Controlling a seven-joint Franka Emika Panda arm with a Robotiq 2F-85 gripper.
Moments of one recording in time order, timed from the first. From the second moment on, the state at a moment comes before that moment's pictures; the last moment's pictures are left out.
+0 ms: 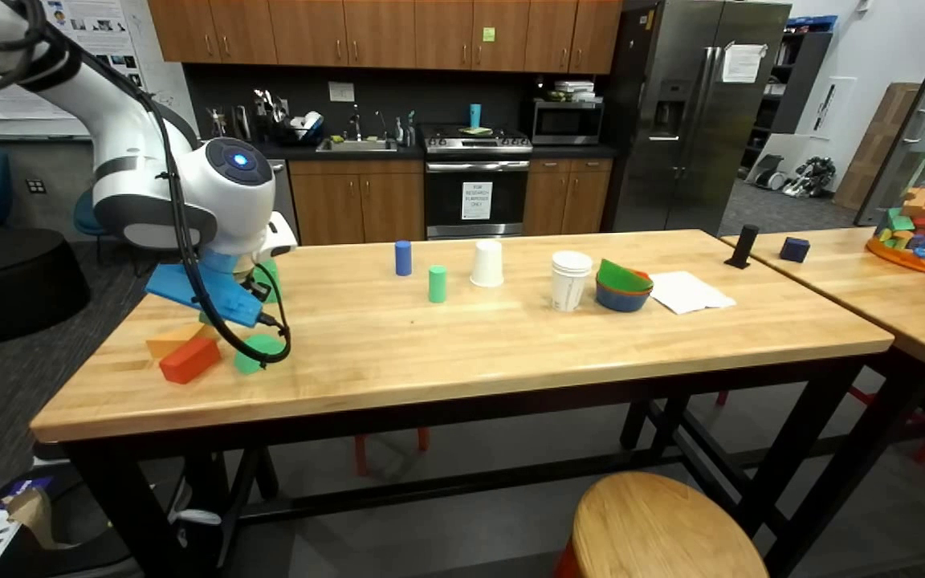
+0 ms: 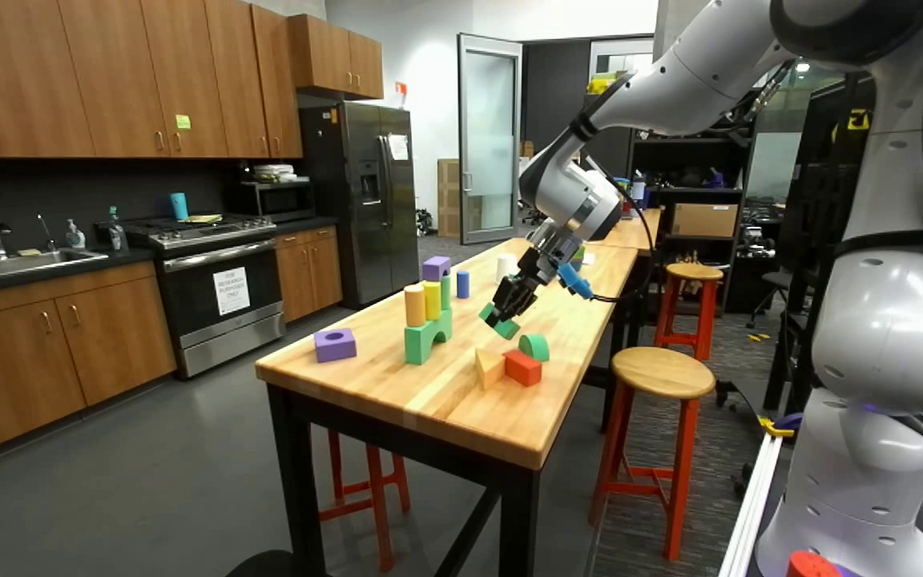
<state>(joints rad) -0.17 0.01 -0.09 -2.37 0.99 2.41 -1.07</state>
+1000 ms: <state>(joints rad) -0.20 0.03 -0.17 -2.33 1.09 1.96 -1.09</state>
